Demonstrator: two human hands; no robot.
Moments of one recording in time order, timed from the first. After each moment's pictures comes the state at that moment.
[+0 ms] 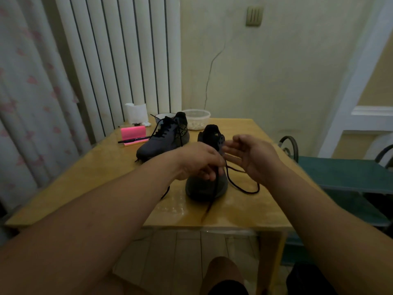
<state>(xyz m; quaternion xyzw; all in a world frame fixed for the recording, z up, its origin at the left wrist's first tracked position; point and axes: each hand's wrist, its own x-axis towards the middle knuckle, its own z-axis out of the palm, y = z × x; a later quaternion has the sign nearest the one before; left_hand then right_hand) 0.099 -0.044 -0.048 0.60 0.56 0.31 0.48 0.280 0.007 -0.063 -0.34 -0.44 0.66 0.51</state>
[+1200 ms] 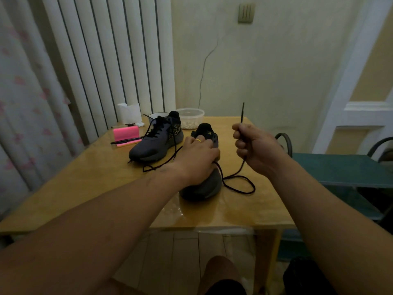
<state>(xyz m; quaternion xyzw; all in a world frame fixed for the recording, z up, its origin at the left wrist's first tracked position) 0.116 -0.026 -0.071 0.81 0.56 0.06 -0.18 0.306 0.021 -0.053 -0.30 -0.50 0.64 0.50</state>
